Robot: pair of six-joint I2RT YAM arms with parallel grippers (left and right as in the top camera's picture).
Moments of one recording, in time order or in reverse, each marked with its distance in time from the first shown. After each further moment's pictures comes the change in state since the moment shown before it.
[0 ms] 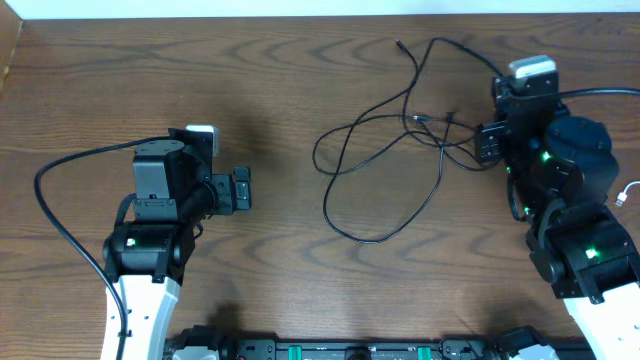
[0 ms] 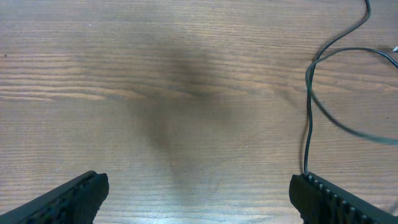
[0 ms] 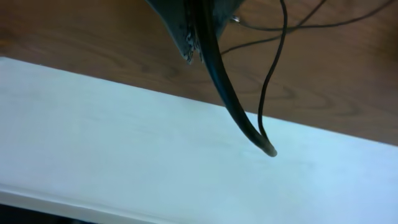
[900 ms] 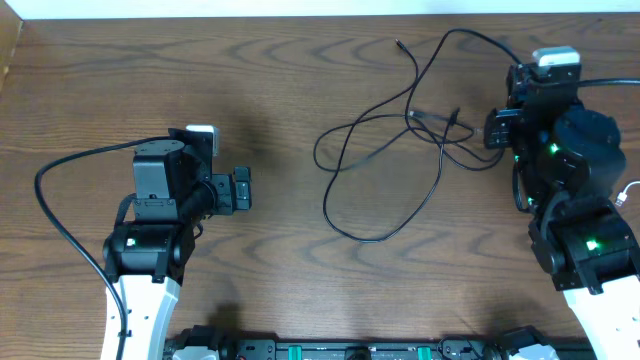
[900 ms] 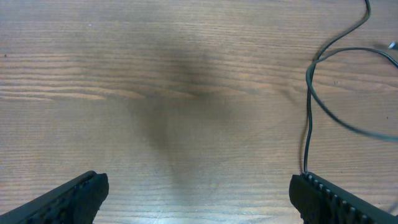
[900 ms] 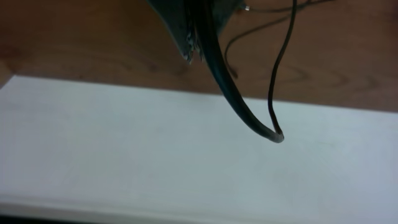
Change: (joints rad) left arm 0.000 0.000 0.000 0.000 0.000 0.000; right arm -0.043 0.022 0.000 0.050 0.028 0.079
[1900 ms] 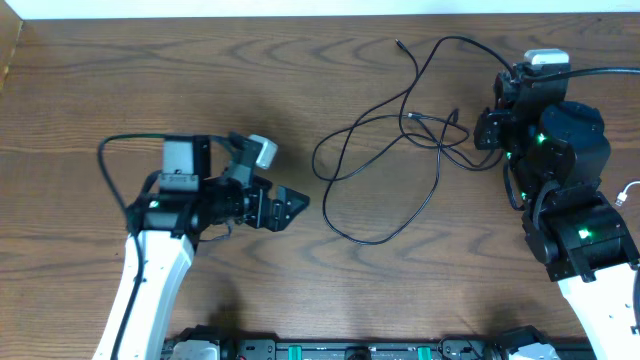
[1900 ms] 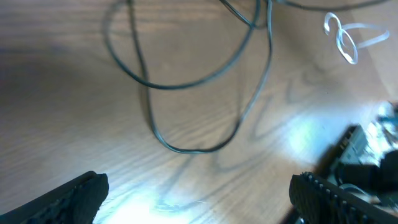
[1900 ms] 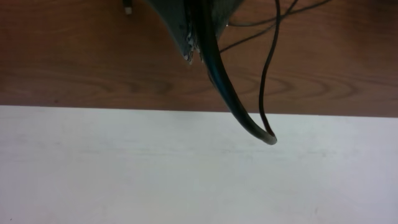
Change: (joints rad) left arm -0.053 0.189 0.000 -0.066 0.618 0.147; right arm 0.000 0.037 0.000 -0.039 -0.032 0.112
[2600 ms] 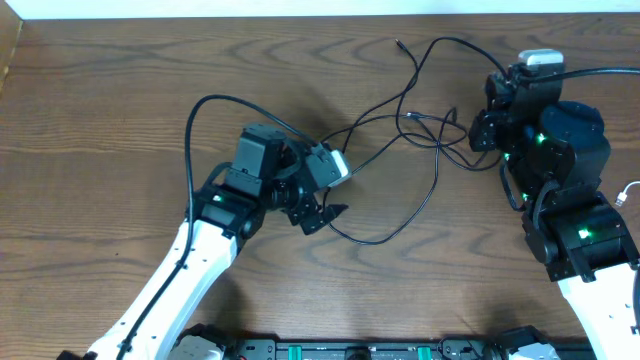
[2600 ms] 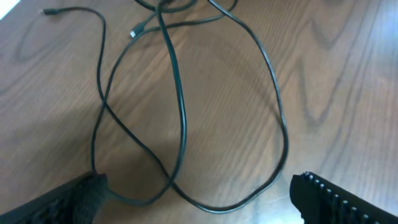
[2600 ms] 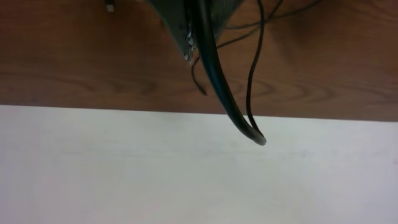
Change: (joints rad) left arm -0.334 0.090 0.000 0.302 -0.241 0.457; right arm 0.000 0.000 0.000 0.000 -0.073 0.019
